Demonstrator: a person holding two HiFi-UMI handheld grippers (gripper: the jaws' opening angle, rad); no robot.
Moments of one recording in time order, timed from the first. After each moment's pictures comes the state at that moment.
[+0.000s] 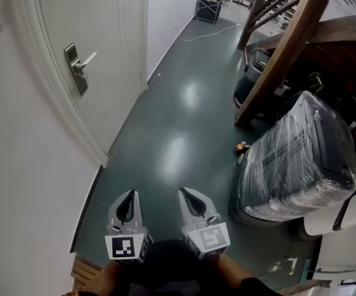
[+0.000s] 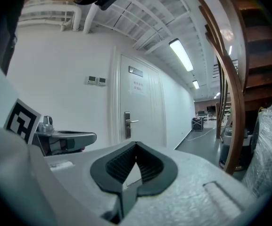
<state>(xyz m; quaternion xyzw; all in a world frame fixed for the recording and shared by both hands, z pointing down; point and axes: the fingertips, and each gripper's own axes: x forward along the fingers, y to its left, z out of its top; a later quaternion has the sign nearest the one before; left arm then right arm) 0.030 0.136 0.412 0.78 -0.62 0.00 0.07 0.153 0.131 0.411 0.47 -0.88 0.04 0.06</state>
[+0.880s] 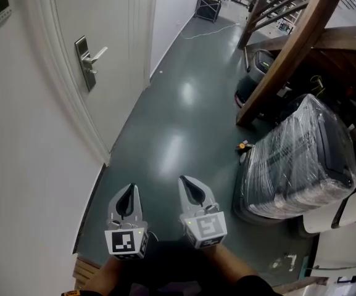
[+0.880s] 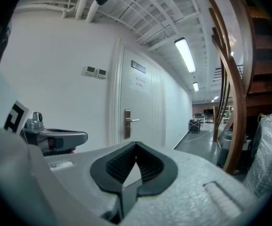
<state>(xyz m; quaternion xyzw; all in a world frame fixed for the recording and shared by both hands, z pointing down) -0.040 0.118 0.421 0.78 -0.62 -0.01 0.08 0.083 0.096 0.422 0.49 -0.87 0.04 0.07</state>
